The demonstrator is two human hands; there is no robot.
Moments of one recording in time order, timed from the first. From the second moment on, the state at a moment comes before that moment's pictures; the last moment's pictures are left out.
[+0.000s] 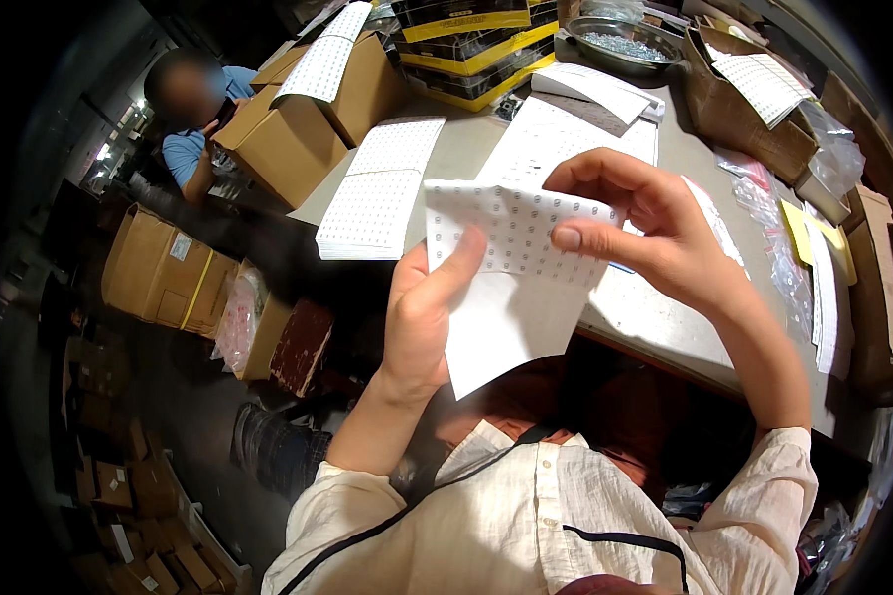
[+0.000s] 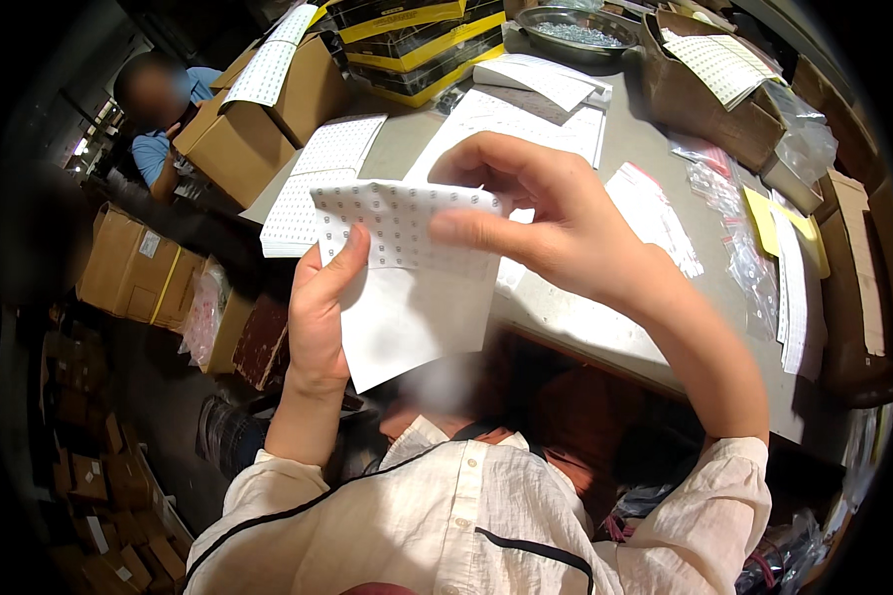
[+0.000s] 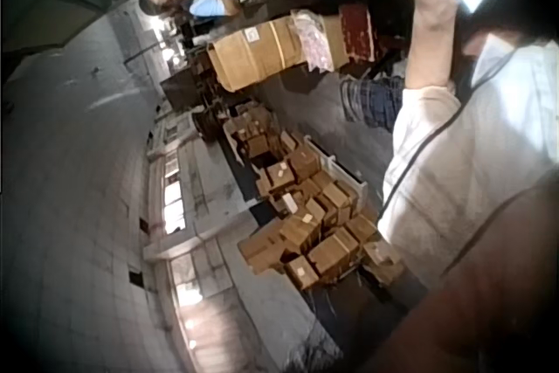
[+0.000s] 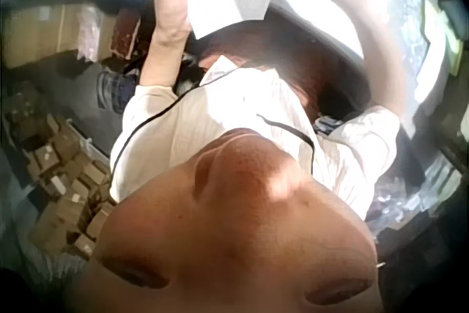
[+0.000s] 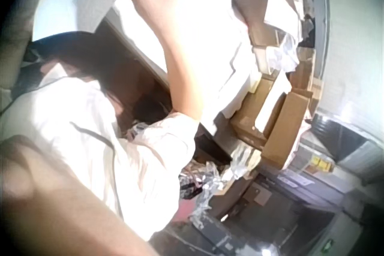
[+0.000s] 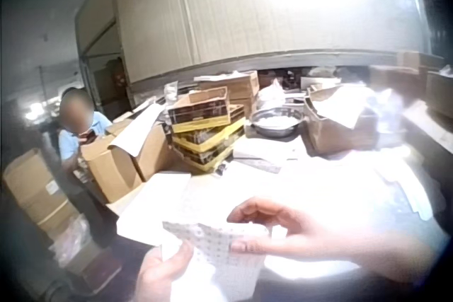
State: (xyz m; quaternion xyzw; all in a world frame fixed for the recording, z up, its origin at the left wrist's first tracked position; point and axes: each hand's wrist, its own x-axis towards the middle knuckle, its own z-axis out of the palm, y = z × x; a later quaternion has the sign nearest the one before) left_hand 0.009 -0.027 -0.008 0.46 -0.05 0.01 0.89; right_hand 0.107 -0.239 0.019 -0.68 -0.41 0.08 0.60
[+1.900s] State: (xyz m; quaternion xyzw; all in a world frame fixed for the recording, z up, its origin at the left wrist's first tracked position) left_hand 0.201 -0.019 -0.055 0.71 -0.49 -0.20 0.47; right_hand 0.198 -0.289 -0.053 -0.93 -0.30 -0.18 0.10
